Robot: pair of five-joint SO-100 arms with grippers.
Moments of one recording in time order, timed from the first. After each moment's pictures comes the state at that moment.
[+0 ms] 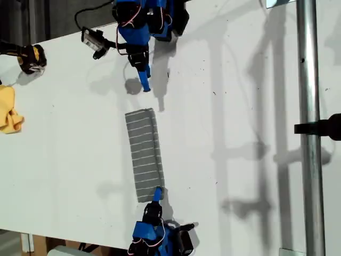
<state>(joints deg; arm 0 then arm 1) -10.7 198.8 178.4 59.5 -62.7 13.8 155.7 144.2 65.7 67.3</state>
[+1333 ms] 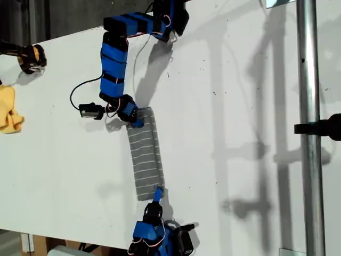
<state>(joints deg) -10.2 198.8 178.4 59.9 -63.3 26.4 60.3 79.8 56.5 54.5</state>
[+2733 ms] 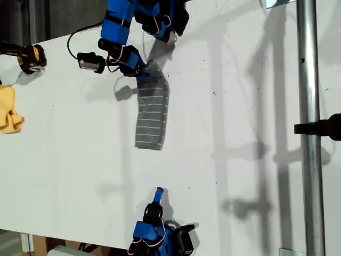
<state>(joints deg) -10.2 198.8 178.4 61.0 -63.7 24.9 123.3 129.8 74.8 62.8</state>
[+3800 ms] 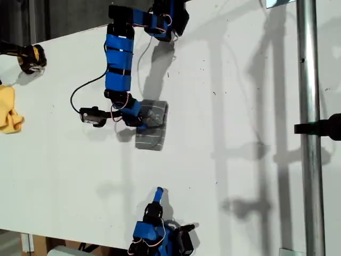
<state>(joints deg) -10.2 198.8 178.4 61.0 -63.7 15.7 72.1 83.7 52.9 57.4</state>
